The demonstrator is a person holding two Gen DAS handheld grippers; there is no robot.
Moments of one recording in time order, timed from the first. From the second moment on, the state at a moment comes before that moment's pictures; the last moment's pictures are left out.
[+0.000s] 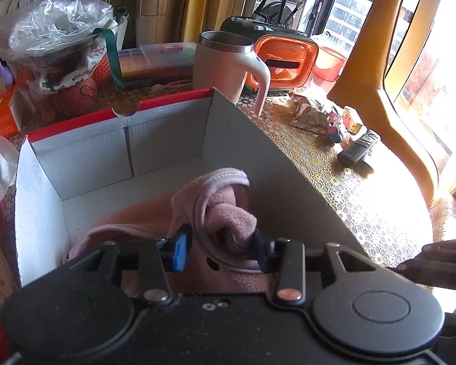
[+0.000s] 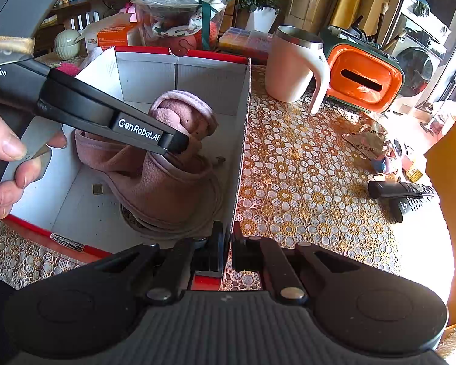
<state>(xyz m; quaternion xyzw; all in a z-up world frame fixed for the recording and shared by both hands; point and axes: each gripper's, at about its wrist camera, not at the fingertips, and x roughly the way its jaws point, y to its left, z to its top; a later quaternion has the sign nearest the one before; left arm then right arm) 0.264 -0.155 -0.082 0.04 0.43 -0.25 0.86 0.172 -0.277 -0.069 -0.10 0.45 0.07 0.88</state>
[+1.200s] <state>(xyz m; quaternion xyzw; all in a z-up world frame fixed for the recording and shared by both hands) 0.186 -0.069 -0.004 0.03 0.34 -0.24 0.91 0.169 -0.278 -0.070 -0.11 0.45 0.06 0.88</state>
